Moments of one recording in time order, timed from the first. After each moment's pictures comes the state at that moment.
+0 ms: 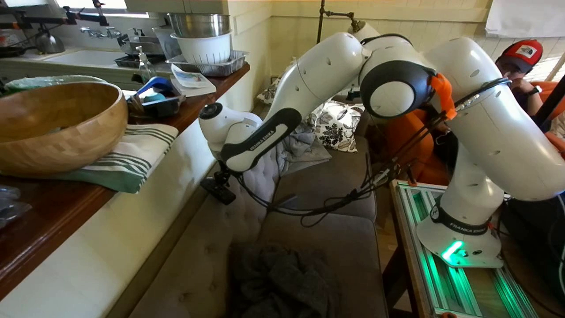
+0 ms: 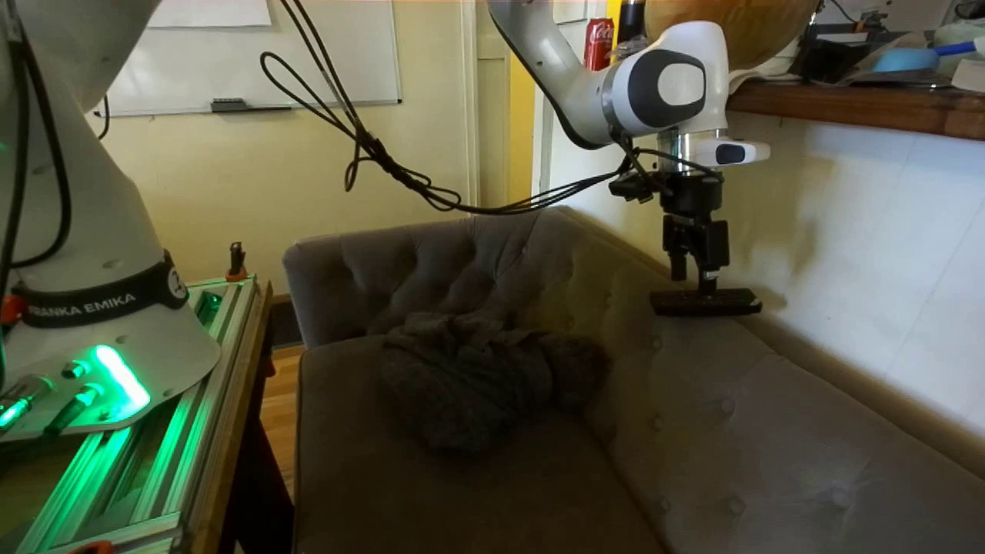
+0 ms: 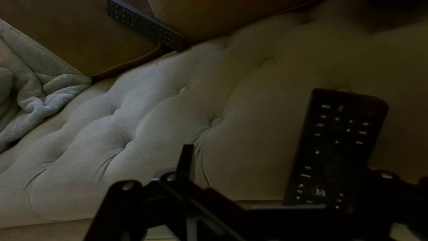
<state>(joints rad) 0.08 0.82 -0.21 -1.50 -0.22 2.35 0.46</state>
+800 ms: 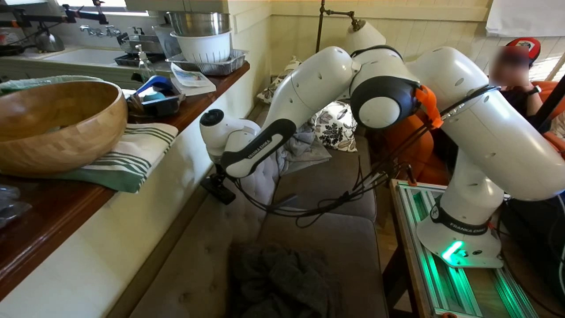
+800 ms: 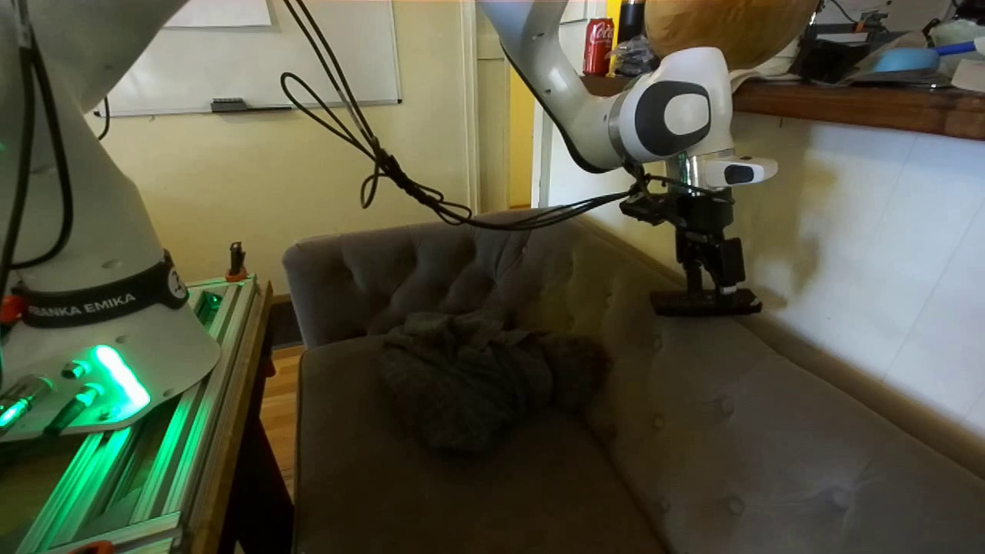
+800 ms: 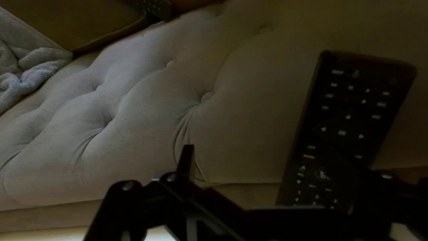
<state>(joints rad) 0.07 0.91 -0.22 -1.43 -0.22 2.46 0.47</state>
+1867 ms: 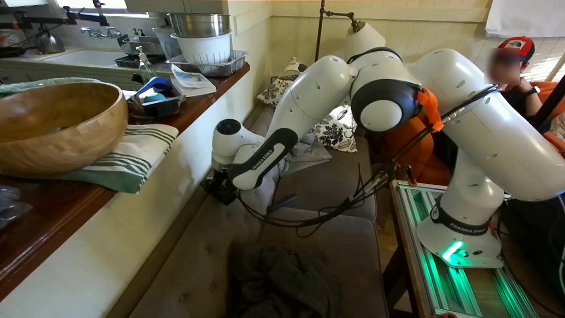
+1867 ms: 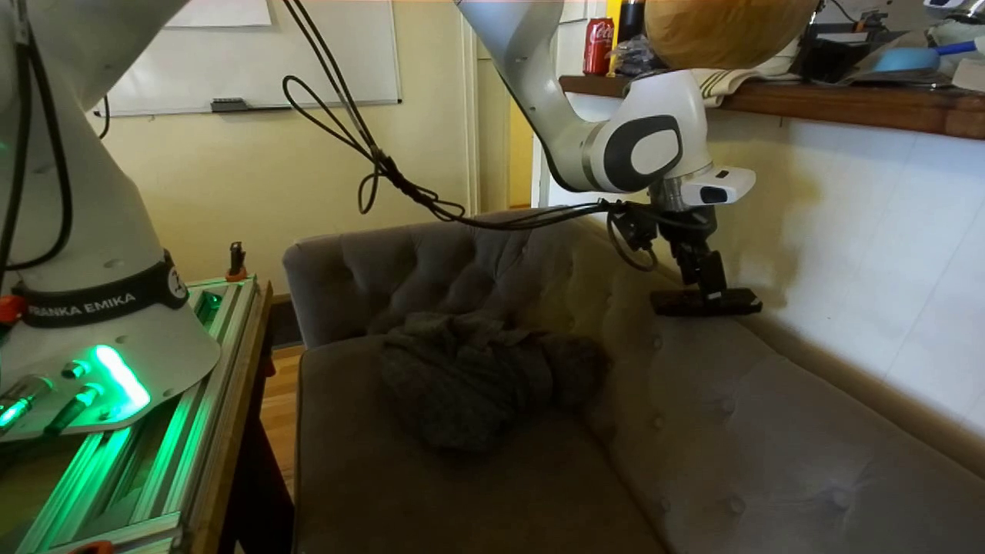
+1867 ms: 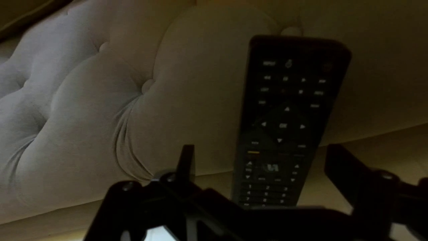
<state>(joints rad) 0.10 0.91 -0.22 -1.55 -0.08 2.78 0.48</state>
